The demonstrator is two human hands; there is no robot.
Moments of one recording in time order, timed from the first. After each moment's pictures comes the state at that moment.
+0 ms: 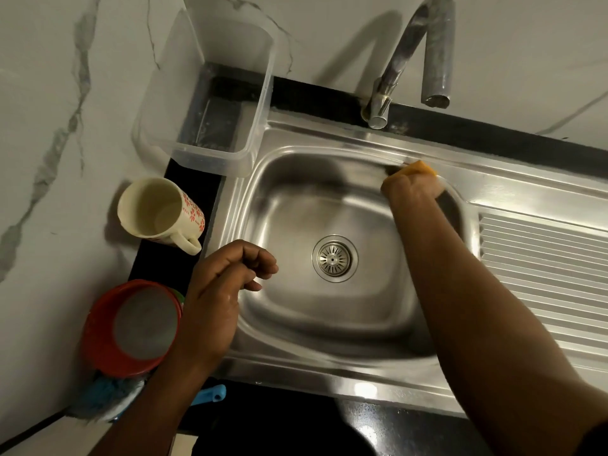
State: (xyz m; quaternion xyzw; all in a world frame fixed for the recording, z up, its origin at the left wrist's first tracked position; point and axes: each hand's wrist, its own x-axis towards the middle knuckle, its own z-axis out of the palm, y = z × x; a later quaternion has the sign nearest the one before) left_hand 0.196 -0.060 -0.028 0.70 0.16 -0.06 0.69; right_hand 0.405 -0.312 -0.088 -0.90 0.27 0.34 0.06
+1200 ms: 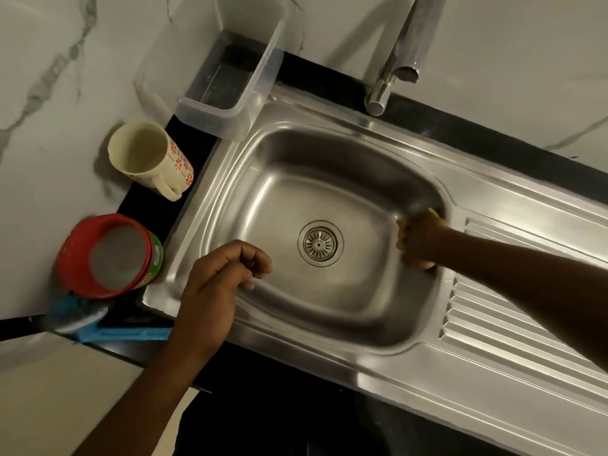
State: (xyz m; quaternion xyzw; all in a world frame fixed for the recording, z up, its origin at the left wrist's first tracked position) left_hand 0.145 -0.128 -0.028 0.71 0.23 -0.02 0.67; right_hand 0.367 -0.441 -0.136 -0.75 -0.34 0.40 -0.40
